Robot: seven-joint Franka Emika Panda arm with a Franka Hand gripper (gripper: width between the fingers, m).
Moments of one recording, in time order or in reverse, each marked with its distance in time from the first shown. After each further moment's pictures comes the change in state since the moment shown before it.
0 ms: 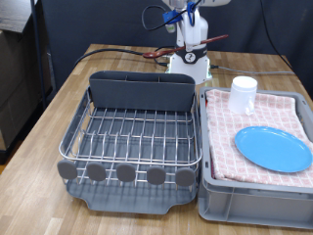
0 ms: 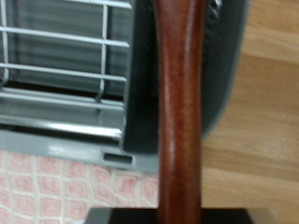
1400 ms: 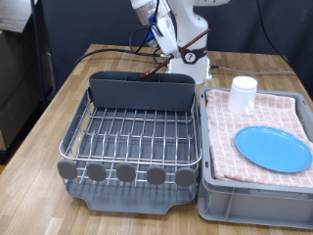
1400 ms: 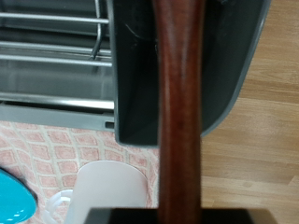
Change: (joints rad) arm 0.099 0.124 -0.407 0.056 0.301 -0.068 -0.389
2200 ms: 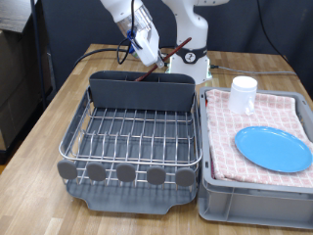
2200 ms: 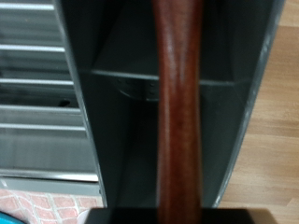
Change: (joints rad) arm 0.019 0.124 -0.124 0.040 0.020 0.025 -0.121
